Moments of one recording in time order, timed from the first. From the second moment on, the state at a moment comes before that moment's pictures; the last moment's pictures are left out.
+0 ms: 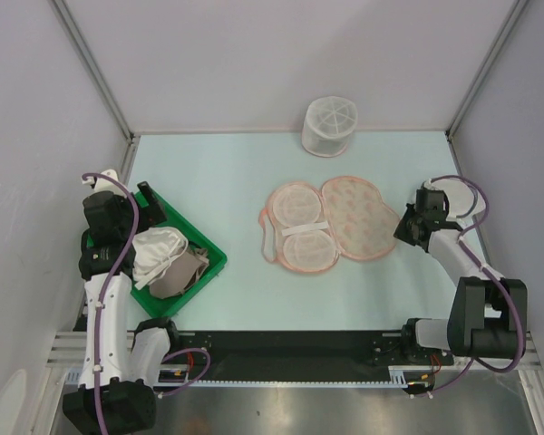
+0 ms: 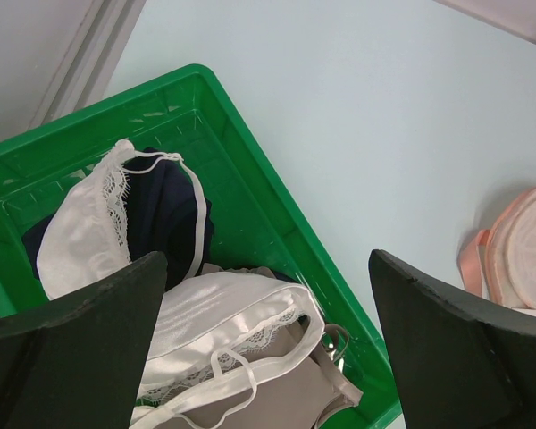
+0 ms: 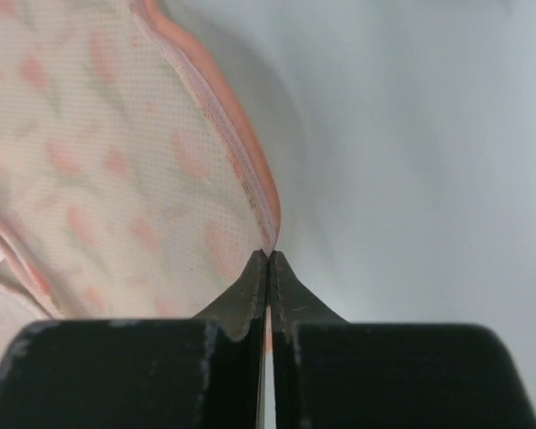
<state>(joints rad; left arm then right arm) 0.21 0.82 0.85 -0.47 0.06 -0.21 -0.05 1.31 0.72 -0.31 0.02 0.39</state>
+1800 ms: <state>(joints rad) 0.21 0.82 0.82 -0.46 0.06 -0.21 0.78 1.41 0.75 0.14 -0.03 0.50</state>
